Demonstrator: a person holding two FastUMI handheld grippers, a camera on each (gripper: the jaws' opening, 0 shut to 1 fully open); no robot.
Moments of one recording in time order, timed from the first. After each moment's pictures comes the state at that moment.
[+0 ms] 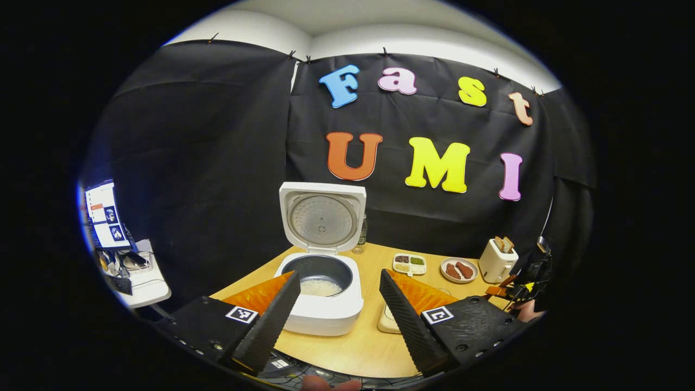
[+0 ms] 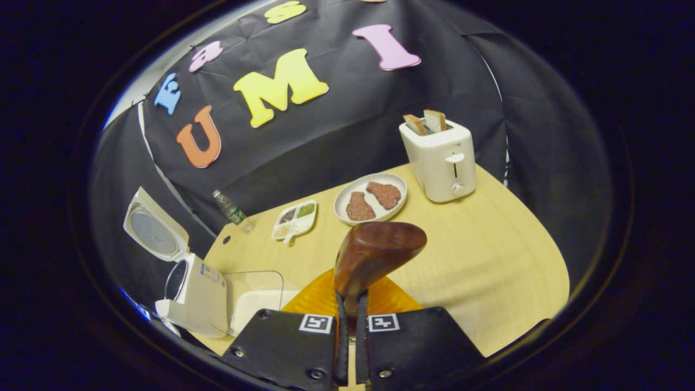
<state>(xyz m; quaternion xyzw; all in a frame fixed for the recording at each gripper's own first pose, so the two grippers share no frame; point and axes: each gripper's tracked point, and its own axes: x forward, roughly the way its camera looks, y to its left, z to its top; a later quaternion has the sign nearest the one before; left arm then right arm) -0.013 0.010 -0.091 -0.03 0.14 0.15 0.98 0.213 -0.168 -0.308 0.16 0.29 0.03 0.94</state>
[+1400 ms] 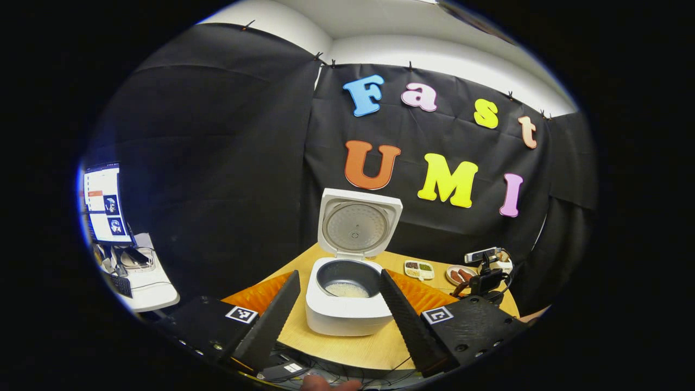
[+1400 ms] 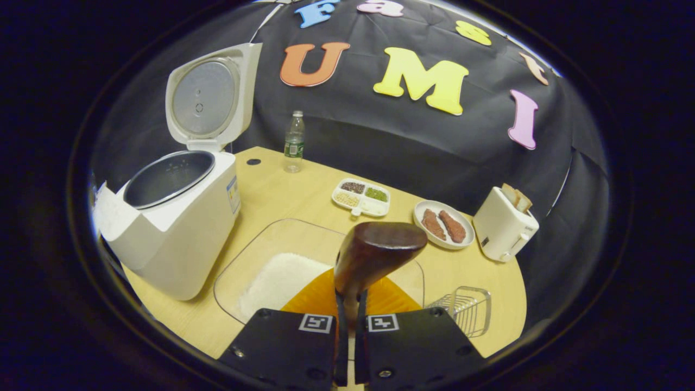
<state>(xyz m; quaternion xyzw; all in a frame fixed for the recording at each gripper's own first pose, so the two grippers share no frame) -0.069 0.110 -0.085 -0.07 0.13 0.14 0.98 0.189 0.042 -0.369 -0.13 0.29 0.11 0.94</state>
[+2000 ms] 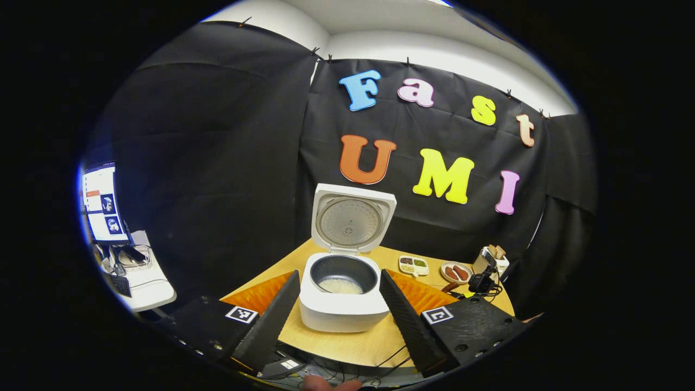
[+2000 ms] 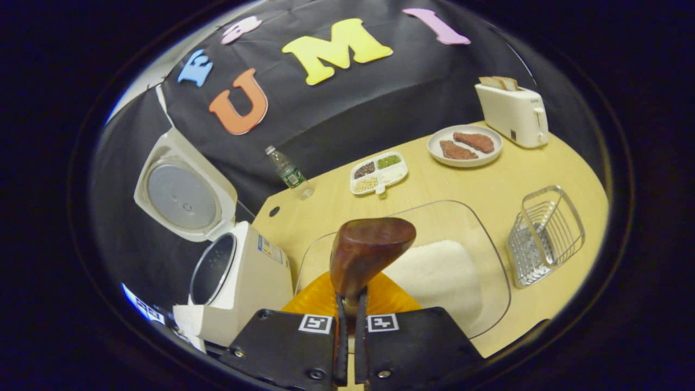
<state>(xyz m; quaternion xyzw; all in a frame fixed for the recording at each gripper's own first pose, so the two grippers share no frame) -0.063 0.092 -0.085 -0.07 0.14 0.12 0.98 0.187 0.070 -0.375 0.25 0.35 0.11 0.89</state>
